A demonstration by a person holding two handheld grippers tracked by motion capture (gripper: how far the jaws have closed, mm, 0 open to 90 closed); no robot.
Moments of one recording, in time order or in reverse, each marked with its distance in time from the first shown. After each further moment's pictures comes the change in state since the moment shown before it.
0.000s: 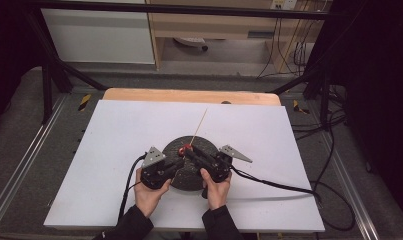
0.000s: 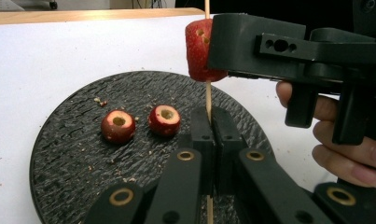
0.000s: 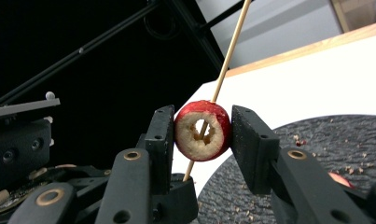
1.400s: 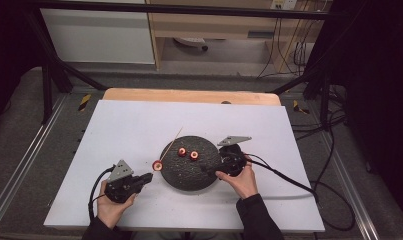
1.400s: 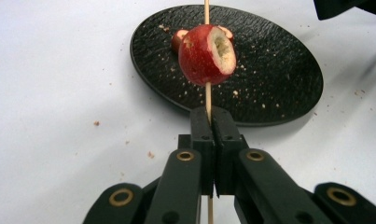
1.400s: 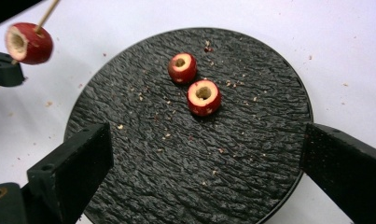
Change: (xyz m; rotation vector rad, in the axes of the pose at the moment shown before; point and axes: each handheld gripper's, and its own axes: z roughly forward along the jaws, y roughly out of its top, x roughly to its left) left arm 0.048 -0.040 -0.071 0.130 0.045 0.093; right arm -0.022 0.046 -0.015 0.604 -0.227 -0.387
